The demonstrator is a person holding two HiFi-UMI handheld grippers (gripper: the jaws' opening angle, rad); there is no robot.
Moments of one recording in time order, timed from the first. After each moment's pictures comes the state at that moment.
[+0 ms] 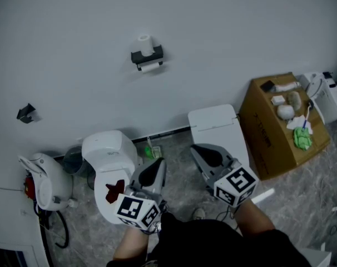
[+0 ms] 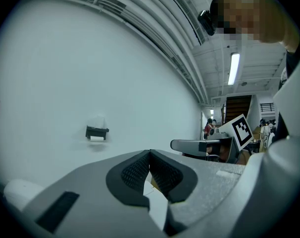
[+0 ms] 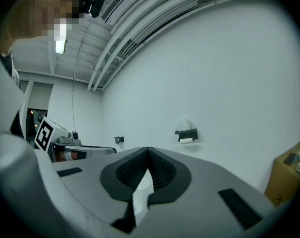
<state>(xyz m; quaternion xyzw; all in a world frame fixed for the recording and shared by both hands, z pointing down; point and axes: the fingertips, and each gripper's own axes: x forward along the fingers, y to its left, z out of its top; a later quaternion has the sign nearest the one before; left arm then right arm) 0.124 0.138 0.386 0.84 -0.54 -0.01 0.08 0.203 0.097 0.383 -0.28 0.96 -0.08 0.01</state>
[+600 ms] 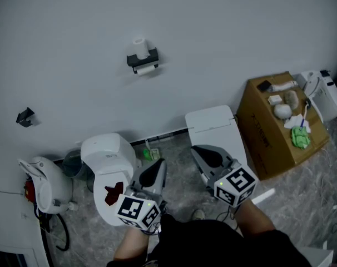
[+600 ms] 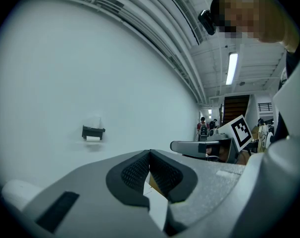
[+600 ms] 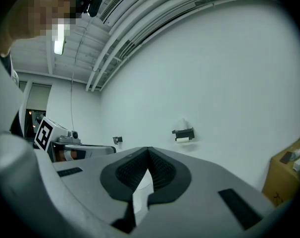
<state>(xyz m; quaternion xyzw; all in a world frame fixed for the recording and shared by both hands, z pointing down) 0.146 0.141 0.385 0.84 -0.53 -0.01 0.08 0.226 0.100 0.387 -0.28 0.96 -0.08 0.01</state>
